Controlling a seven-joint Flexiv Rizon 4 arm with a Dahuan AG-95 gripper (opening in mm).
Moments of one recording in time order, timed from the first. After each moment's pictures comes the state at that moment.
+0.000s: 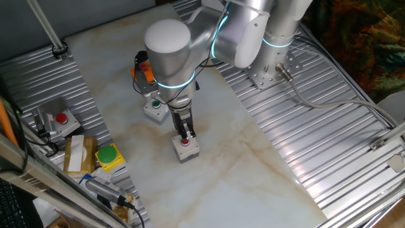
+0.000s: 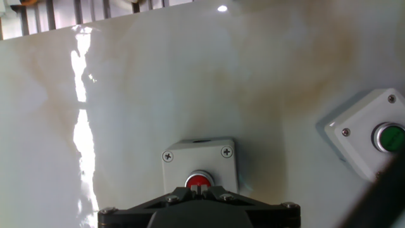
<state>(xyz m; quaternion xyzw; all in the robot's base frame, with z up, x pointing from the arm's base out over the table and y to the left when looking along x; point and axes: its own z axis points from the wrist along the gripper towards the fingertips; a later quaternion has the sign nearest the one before) 0.489 0.201 0.112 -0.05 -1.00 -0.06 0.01</state>
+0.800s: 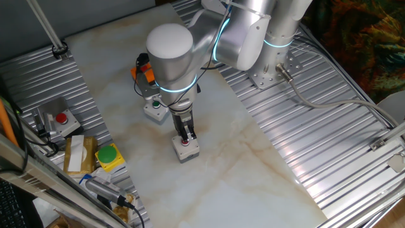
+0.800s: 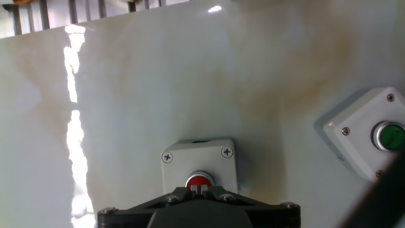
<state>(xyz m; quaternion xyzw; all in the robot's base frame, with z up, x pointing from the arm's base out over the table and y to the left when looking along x) 0.491 0.201 0.108 -0.05 -1.00 -0.05 0.00</state>
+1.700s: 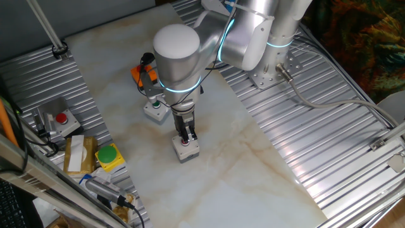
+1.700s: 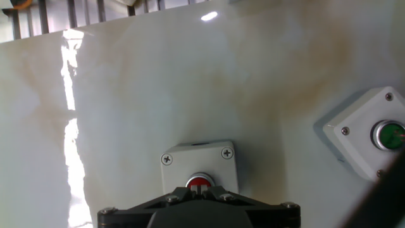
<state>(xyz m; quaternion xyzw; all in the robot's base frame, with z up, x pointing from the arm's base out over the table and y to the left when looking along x) 0.491 0.202 0.104 -0.06 -1.00 -0.05 -0.01</state>
